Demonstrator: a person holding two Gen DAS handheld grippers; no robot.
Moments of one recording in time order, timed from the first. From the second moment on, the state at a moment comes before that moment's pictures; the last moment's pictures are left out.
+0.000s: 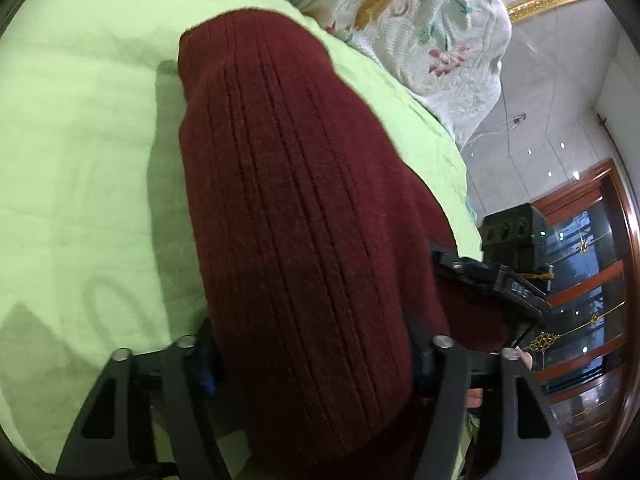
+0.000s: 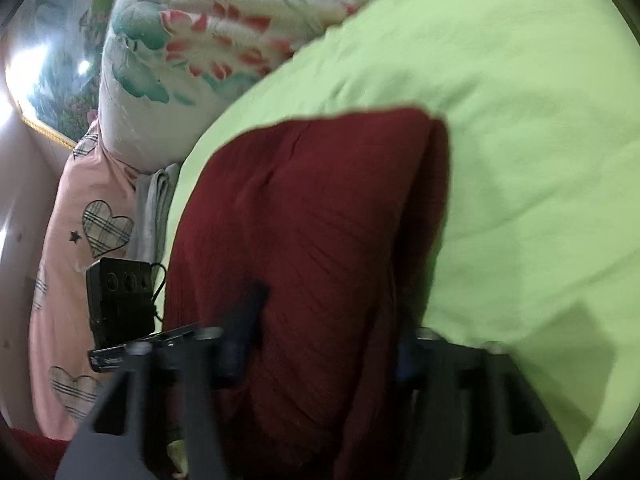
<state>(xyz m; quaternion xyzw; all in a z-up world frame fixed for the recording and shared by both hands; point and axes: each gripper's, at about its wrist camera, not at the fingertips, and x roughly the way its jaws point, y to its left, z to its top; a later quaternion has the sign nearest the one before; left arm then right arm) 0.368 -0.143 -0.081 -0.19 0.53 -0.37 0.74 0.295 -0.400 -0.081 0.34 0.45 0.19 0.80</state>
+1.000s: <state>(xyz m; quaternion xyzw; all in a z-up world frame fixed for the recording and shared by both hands) 0.260 0.089 -0.067 -0.27 0.47 -0.26 0.80 0.268 -0.194 -0.080 0.31 0.47 0.29 0.77</state>
